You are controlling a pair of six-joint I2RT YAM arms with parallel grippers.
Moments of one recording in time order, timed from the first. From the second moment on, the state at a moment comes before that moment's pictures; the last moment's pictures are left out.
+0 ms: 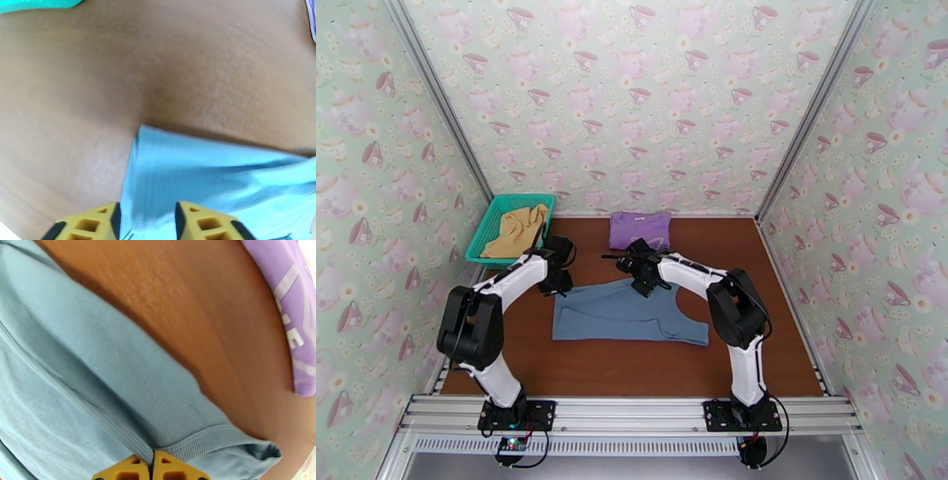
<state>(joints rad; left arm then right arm) -0.27 1.69 1.20 -0.86 -0.20 -0.61 0.64 2.03 1.49 -0.70 0.11 -0.39</state>
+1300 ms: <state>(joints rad) -0.28 1.74 1.19 -0.82 -0.20 -0.59 0.54 1.92 1.29 -0.62 0.07 0.14</state>
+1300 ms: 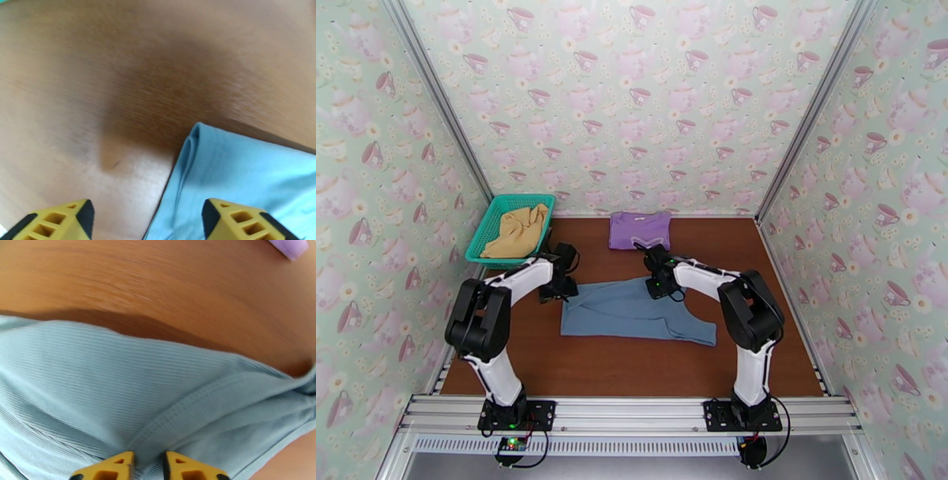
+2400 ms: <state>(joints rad) -0.35 1.46 1.05 -0.75 -0.01 -0.61 0.15 2.22 1.78 -0.86 0.10 -0.01</state>
